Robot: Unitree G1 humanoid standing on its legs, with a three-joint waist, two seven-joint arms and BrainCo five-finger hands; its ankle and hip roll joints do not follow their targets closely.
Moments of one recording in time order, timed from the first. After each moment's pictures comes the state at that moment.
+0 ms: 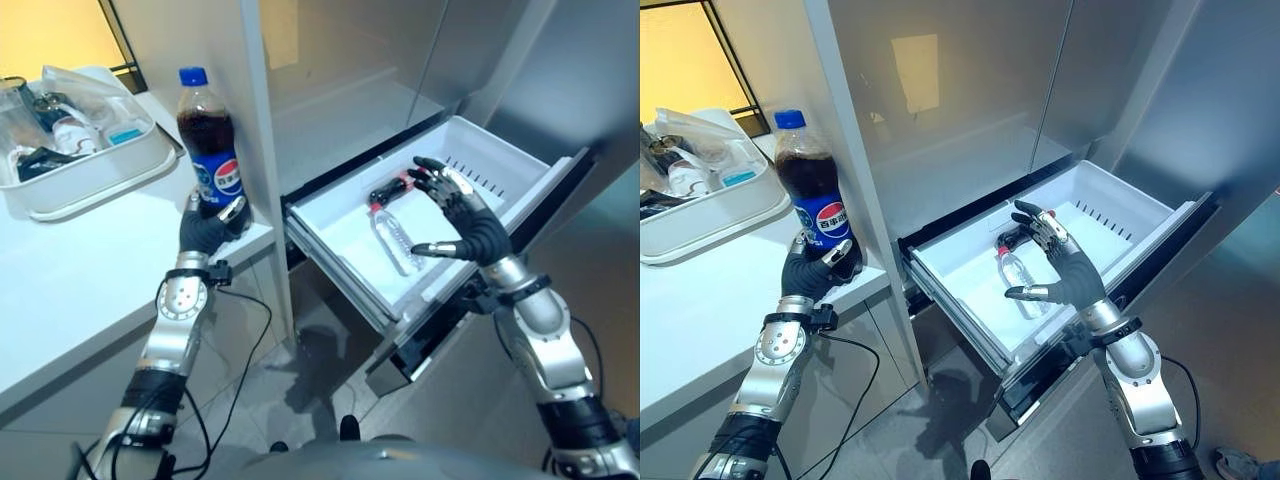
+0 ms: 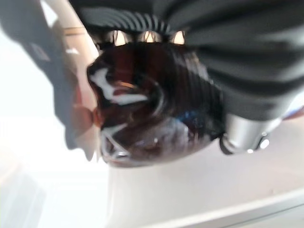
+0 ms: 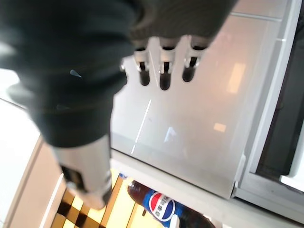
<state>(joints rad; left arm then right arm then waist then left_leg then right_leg) -0.18 0.41 -0.04 0.18 -0.21 -0.26 0.15 -0.04 -0.45 0.05 -0.24 0.31 -0.30 0.27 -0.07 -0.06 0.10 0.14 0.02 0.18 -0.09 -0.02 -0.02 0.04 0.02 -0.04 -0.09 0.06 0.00</state>
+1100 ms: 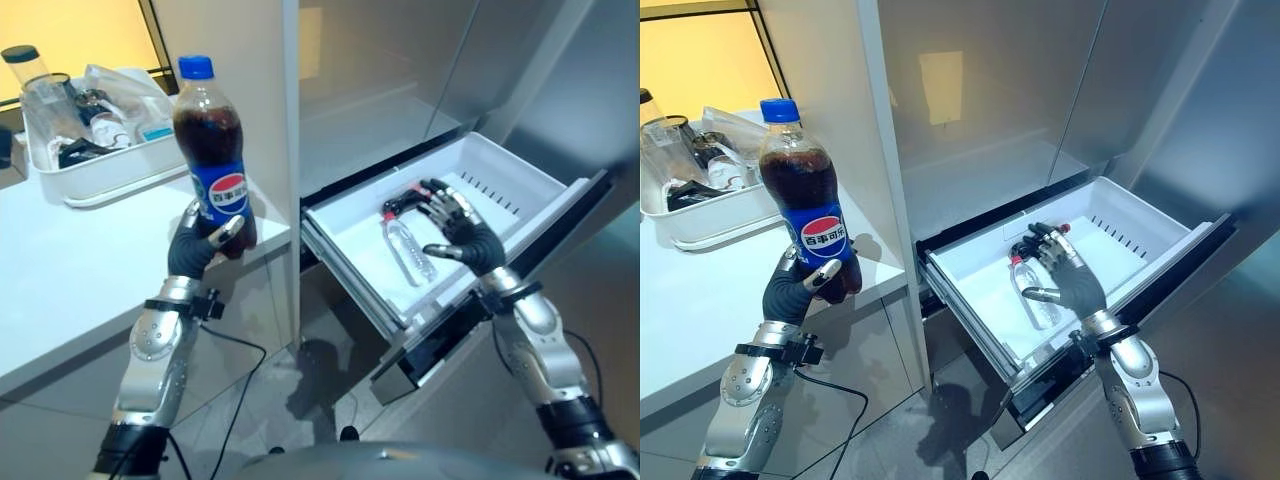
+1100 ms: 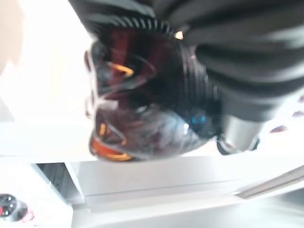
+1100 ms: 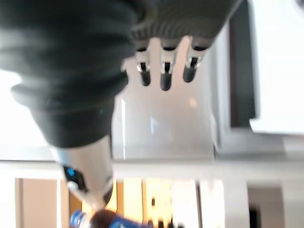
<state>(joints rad) 0.07 0.42 0.02 -0.19 -0.46 -0.25 -0.14 -0.03 -0.47 0.14 -0.07 0.66 -0.15 0.38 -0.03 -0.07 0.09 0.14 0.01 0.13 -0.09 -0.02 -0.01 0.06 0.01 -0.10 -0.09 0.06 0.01</state>
